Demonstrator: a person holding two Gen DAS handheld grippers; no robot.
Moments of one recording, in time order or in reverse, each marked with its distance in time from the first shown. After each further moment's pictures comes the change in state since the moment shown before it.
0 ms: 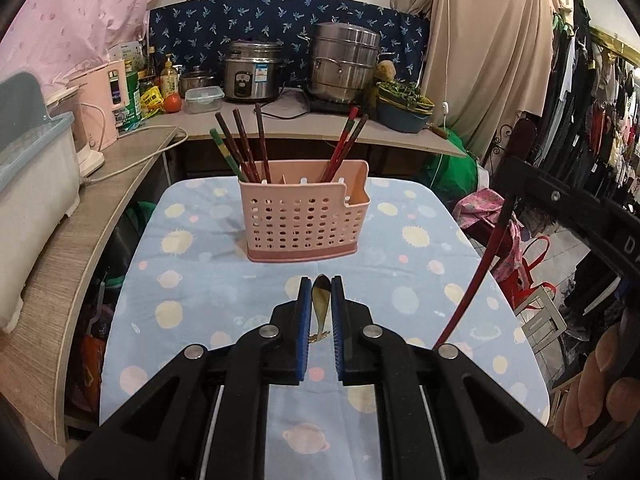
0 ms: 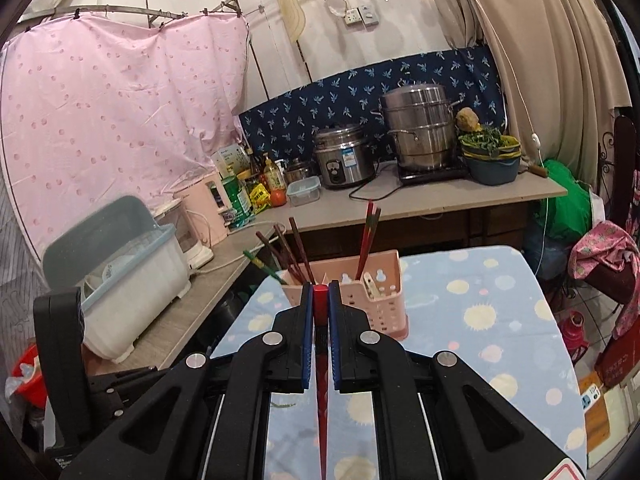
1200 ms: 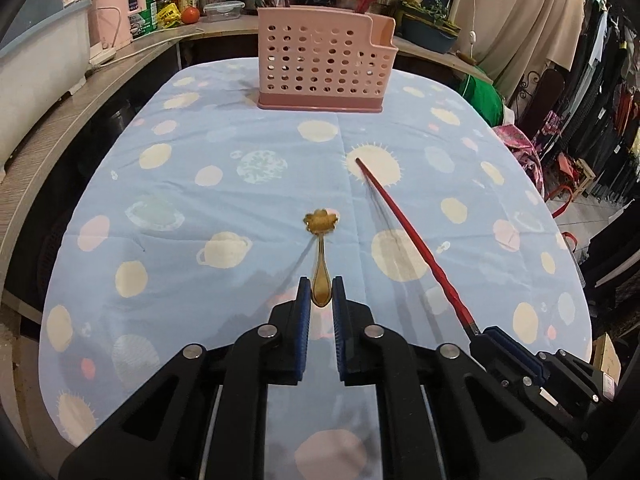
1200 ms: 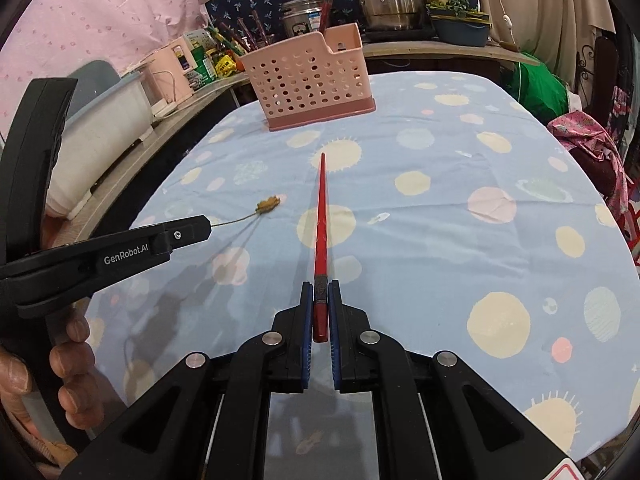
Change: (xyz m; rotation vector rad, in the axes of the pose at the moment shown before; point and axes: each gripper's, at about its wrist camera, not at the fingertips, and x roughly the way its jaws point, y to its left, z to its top) left arm 0.038 0.000 -0.146 -0.074 0.219 0.062; right arm -0.027 -0.007 -0.240 0.041 0.374 -0.109
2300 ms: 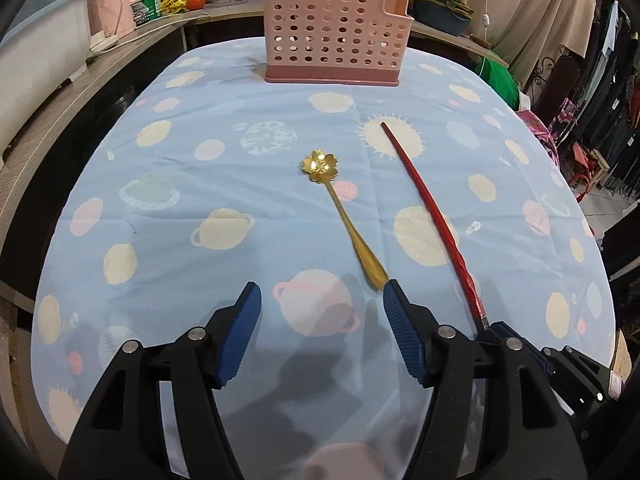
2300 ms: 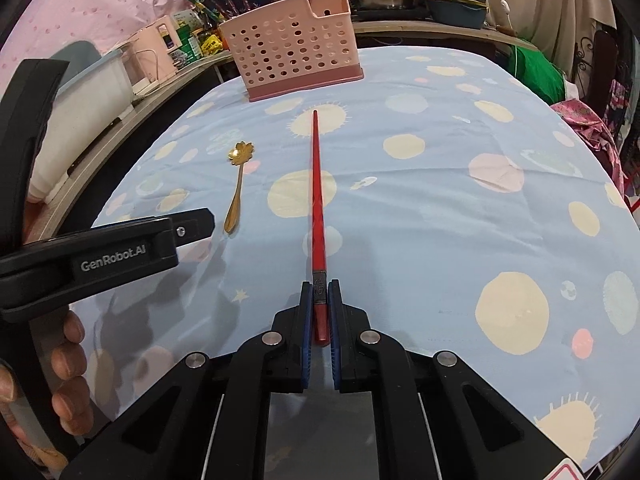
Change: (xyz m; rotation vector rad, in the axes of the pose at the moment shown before) left arm 0.037 -0.001 -0.012 0.011 0.058 0.050; right arm 0.041 -0.014 -0.021 -0.007 0.085 -0.053
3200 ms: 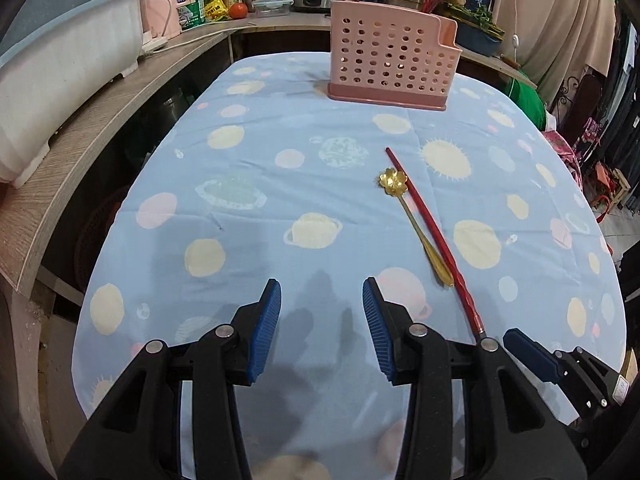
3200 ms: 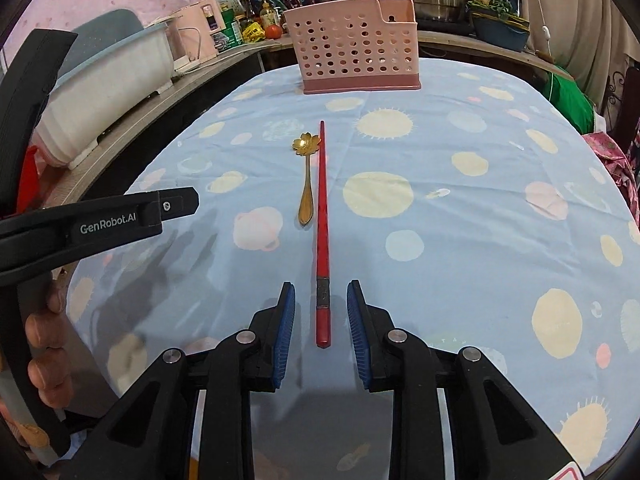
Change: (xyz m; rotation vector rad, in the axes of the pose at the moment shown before) left arm -0.033 0.045 -0.011 -0.055 -0.045 0.100; right arm 0.001 0.048 -0.005 -0.123 0.012 0.044
